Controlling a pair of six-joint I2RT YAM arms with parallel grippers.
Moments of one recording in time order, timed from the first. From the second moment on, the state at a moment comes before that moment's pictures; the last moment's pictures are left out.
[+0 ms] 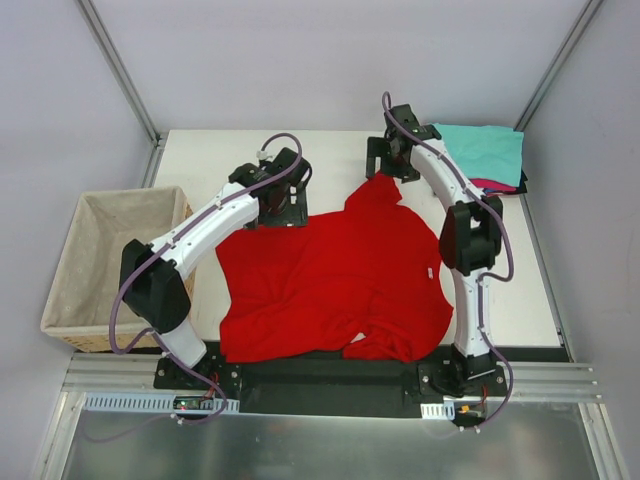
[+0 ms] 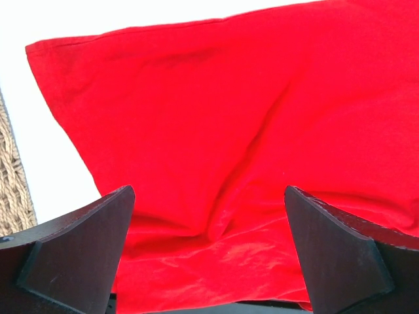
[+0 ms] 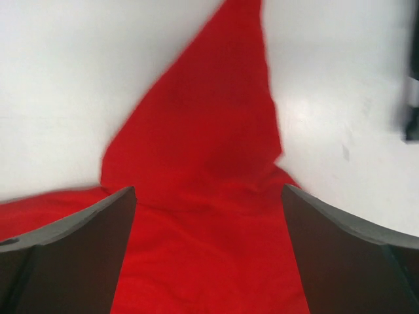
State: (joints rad) left arm -0.61 1.67 1.54 -1.06 -0.32 -0.64; right arm 0.33 2.22 2.09 -0.91 0.12 0.29
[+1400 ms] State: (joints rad) left arm -0.59 1.72 1.52 -0.96 -0.26 -0.61; right arm 0.30 2.42 2.08 -0.65 -0.22 0.47
